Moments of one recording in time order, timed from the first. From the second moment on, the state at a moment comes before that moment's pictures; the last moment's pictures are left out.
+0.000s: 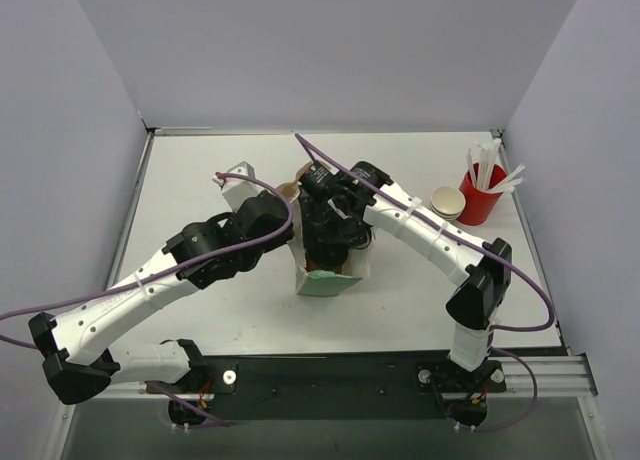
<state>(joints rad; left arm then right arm) -0.98 1.20 1.35 -0.88 -0.64 -1.15 0.89 1.82 1.84 -1.27 0.15 0.72</state>
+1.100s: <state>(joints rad) -0.76 1.34 1.50 -0.74 -0.33 -0.74 0.87 1.89 2.02 -1.35 0.19 0.67</state>
